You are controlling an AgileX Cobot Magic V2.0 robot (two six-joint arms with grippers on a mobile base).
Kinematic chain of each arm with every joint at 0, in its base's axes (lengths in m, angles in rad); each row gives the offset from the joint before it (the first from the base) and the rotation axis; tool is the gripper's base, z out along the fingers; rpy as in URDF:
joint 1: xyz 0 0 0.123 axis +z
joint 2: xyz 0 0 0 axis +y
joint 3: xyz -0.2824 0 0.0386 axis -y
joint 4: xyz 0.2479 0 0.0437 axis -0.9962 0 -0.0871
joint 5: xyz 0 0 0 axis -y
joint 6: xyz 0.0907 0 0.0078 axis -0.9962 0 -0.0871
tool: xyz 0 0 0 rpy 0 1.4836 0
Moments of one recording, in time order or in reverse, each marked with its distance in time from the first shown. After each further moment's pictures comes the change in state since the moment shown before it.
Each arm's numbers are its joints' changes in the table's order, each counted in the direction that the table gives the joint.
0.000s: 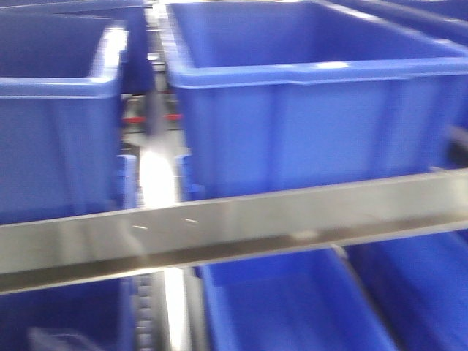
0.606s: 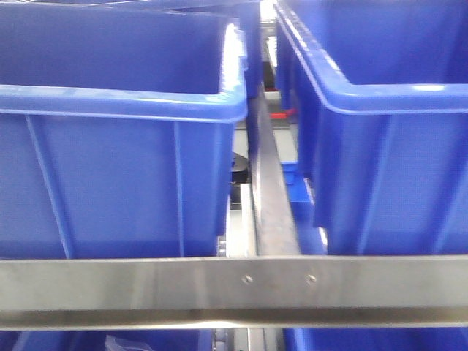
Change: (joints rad) left arm 0.000 0.000 0.000 0.000 0.000 0.000; right arm 0.000 0.000 0.000 0.000 0.000 0.000
